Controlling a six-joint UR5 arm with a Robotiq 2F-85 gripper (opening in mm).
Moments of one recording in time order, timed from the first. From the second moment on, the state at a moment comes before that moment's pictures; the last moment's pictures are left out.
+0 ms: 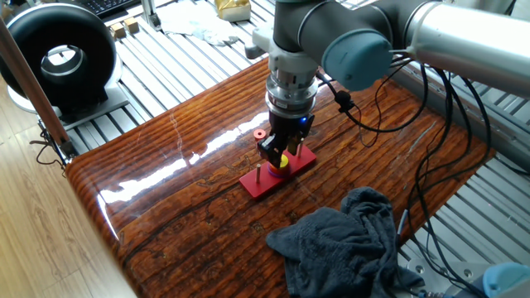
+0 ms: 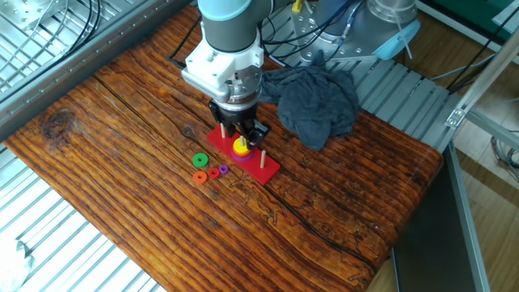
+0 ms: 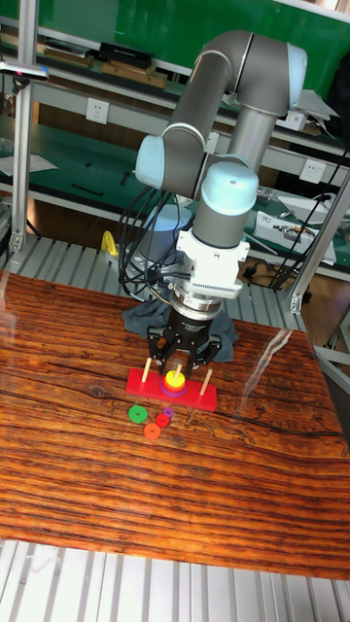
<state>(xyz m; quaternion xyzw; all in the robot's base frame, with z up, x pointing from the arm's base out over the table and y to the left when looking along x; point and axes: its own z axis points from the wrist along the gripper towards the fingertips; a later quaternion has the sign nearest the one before) 0.461 0.049 0.038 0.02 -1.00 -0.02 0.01</state>
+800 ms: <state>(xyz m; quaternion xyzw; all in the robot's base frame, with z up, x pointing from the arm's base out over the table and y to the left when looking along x) 0.460 0.051 0.033 0.02 -1.00 -0.03 0.00</state>
